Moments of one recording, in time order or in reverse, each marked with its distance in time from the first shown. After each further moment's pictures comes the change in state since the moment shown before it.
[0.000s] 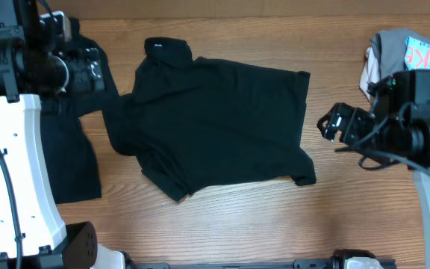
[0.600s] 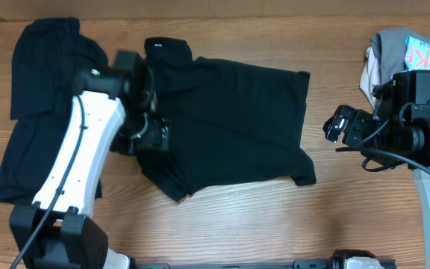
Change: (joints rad) left arm -0.282 -0.013 -0.691 0.148 0.033 -0.085; right arm 0.000 0.023 0.011 -0.035 0.087 0.013
